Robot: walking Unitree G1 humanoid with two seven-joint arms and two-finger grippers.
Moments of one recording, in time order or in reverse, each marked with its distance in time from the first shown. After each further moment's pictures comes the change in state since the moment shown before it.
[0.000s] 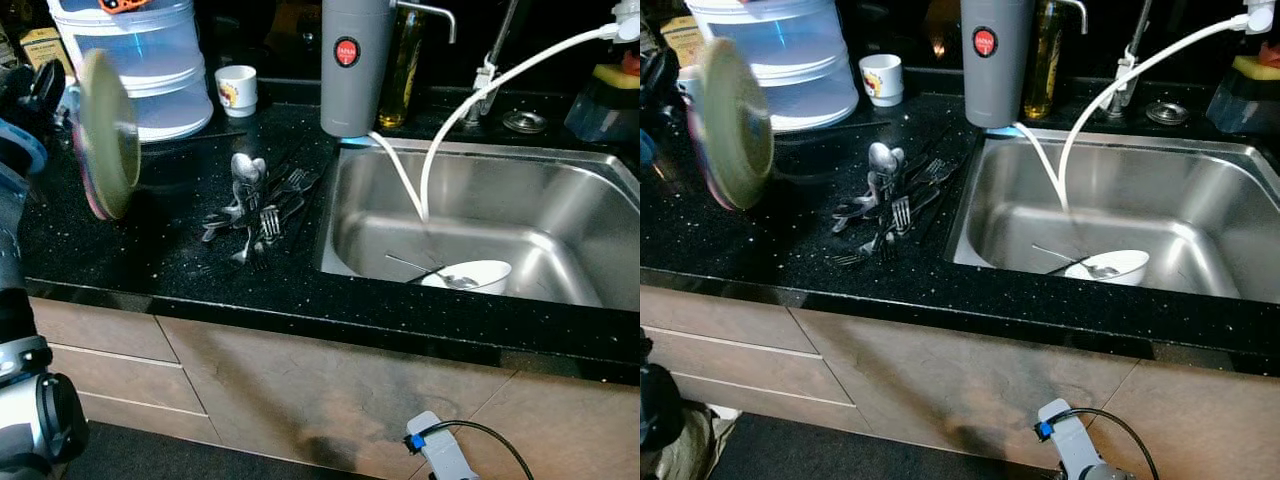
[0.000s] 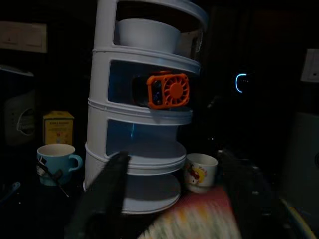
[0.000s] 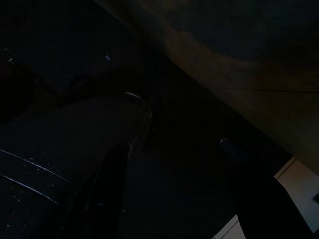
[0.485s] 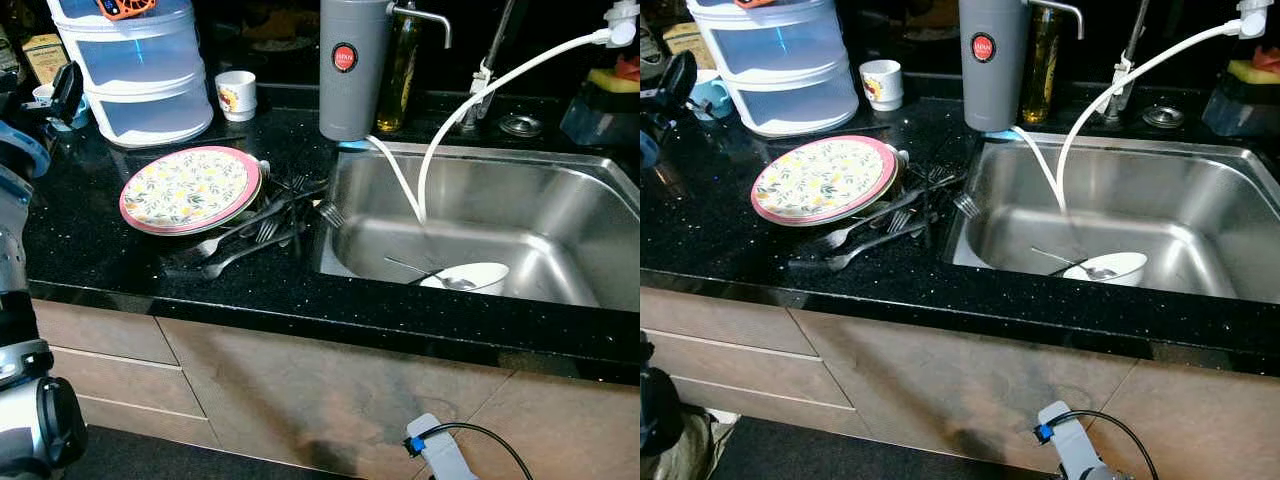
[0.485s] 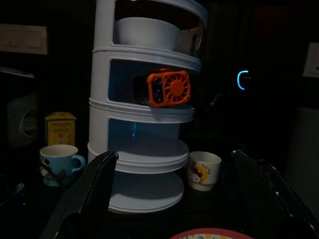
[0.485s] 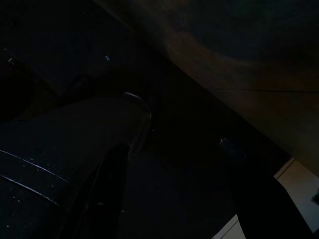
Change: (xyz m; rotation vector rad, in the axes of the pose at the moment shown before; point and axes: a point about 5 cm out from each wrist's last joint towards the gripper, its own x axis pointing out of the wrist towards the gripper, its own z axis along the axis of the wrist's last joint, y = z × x) left arm 0.002 -0.002 -0.006 0.041 0.011 0.000; right arm 0.000 0.000 0.000 0.000 0.001 -0.001
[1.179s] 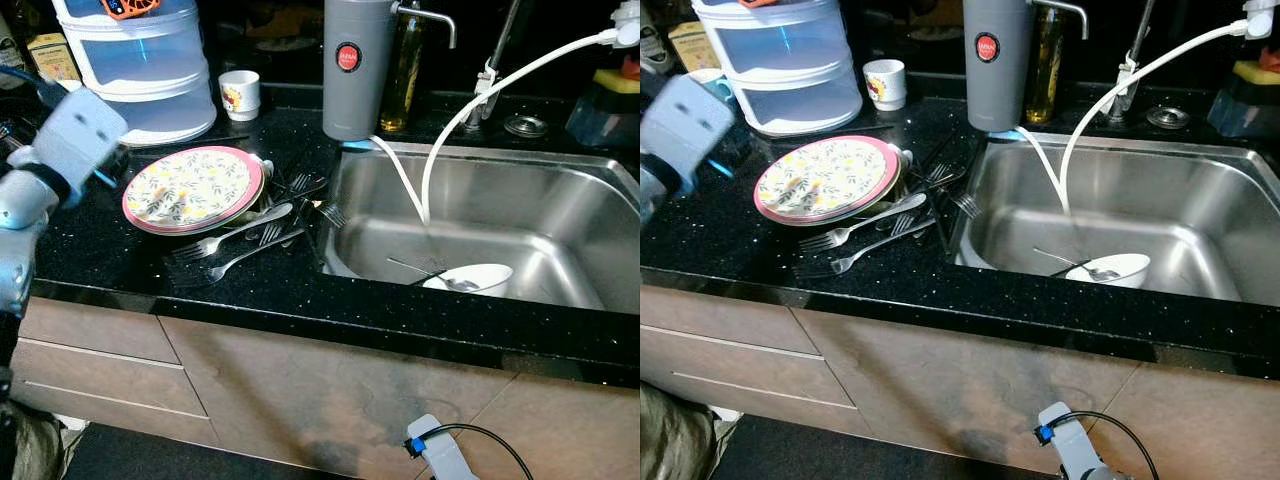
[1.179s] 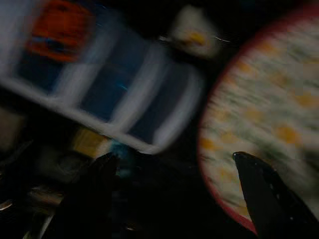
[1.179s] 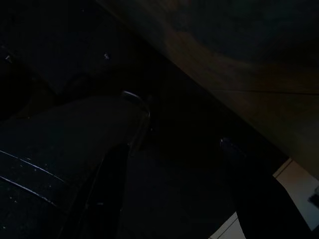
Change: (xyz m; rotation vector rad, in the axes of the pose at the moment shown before) left arm -0.018 -0.017 -0.060 0.988 0.440 -0.357; right arm 0.000 -0.001 -0.001 -0.012 0.005 -0.005
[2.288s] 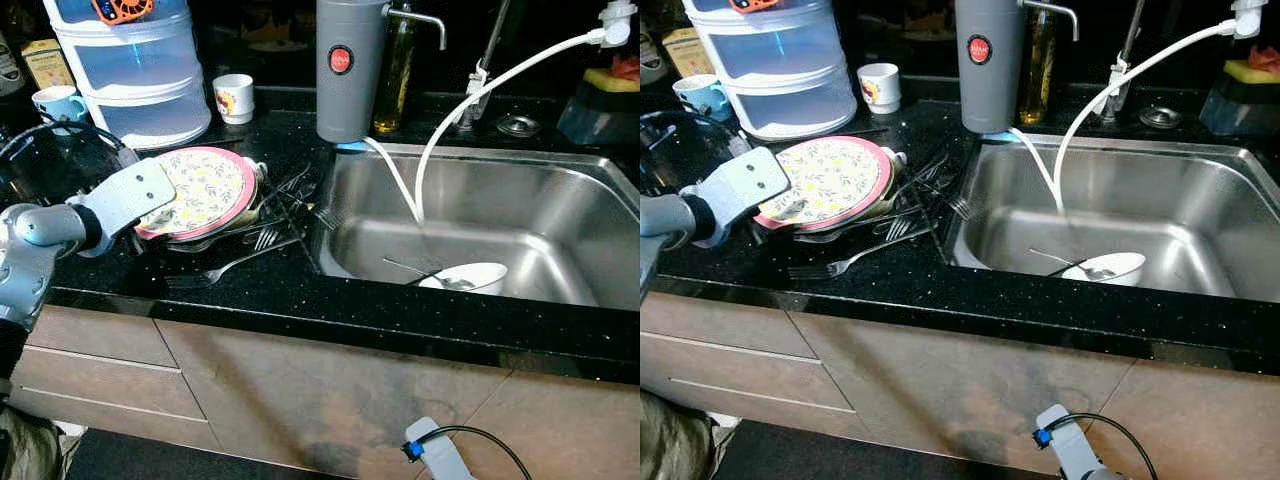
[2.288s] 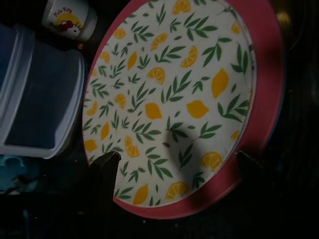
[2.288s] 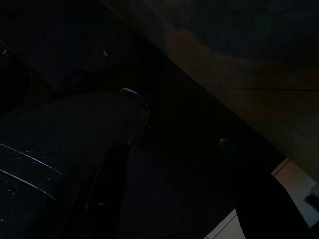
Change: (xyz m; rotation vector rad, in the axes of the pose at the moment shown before) left arm 0.001 -0.024 -0.004 -0.002 0.097 -0.397; right arm 0.000 0.002 -0.001 -0.029 0.011 0.003
